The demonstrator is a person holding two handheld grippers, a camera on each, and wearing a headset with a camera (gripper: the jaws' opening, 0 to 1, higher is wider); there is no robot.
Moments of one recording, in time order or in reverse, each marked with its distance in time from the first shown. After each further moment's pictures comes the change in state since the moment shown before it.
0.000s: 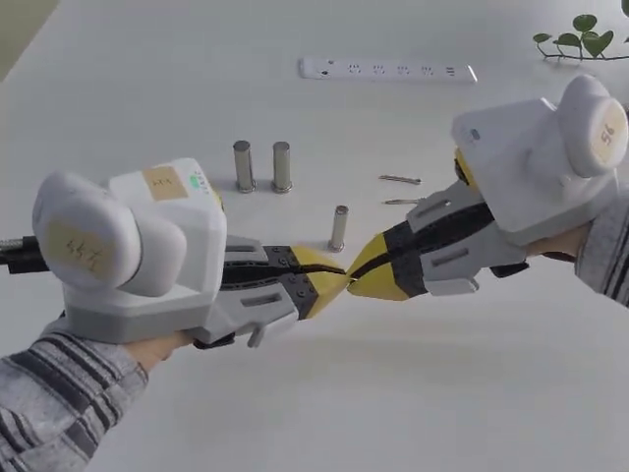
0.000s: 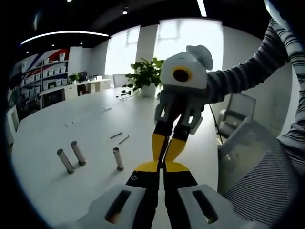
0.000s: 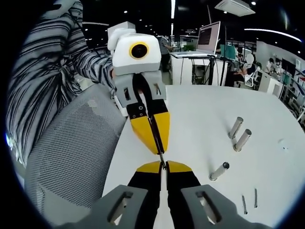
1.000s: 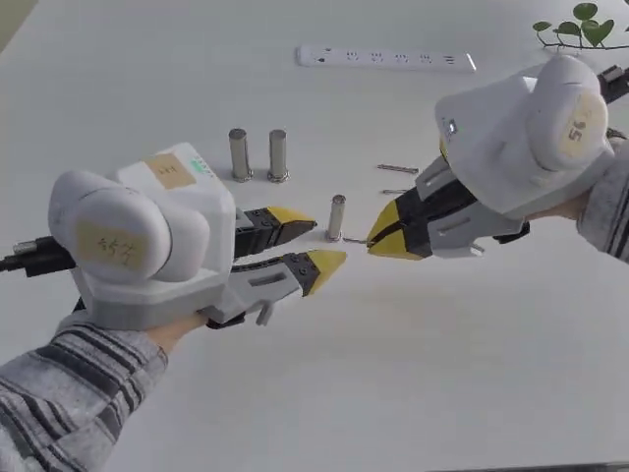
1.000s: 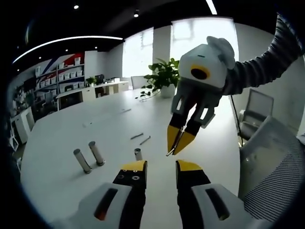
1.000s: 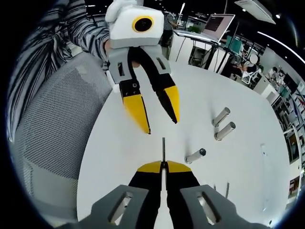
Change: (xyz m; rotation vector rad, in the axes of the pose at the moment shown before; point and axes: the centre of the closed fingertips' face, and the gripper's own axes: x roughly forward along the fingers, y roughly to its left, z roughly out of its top) left arm 0.007 0.036 -0.002 0.014 -0.011 0.207; right arm -0.016 -0.044 -0.035 -0.139 0.271 -0.127
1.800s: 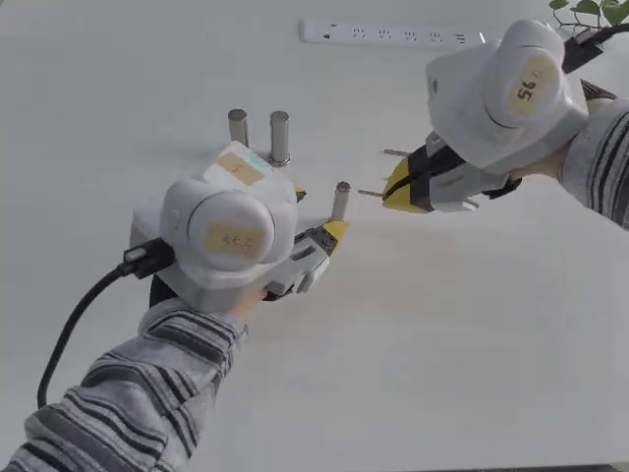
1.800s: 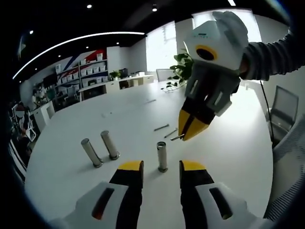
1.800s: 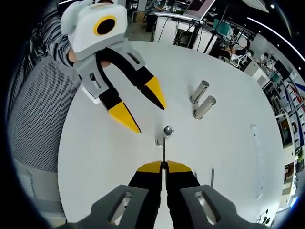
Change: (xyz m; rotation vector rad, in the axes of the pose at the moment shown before) left arm 0.044 0.038 -0.025 -0.038 0.053 0.234; right arm 0.016 -0.053 -0.037 0.061 0.129 -0.081
